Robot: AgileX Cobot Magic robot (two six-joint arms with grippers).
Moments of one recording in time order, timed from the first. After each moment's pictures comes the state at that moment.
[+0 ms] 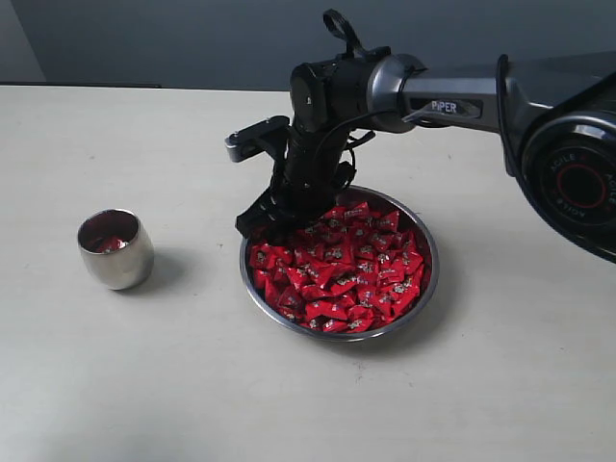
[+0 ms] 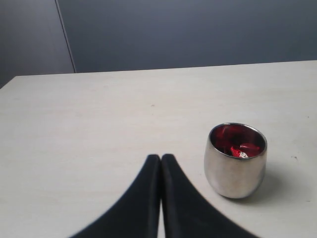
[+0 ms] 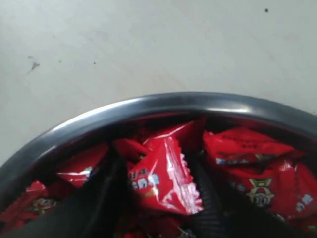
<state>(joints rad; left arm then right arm) 0.12 0.00 0.00 0.05 0.29 -0.02 0.77 2.31 -1.76 0.17 0.90 -0.19</state>
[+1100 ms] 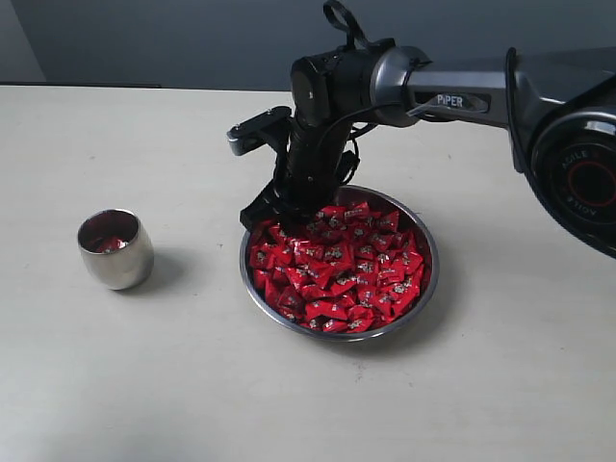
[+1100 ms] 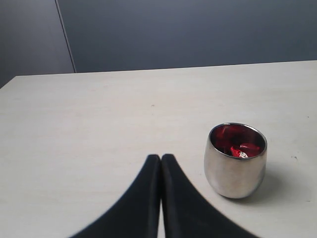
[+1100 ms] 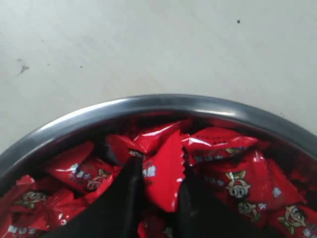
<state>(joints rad) 0.12 0.00 0.00 0.05 0.29 -0.02 0.77 2.29 -1.76 0.11 0.90 -0.18</state>
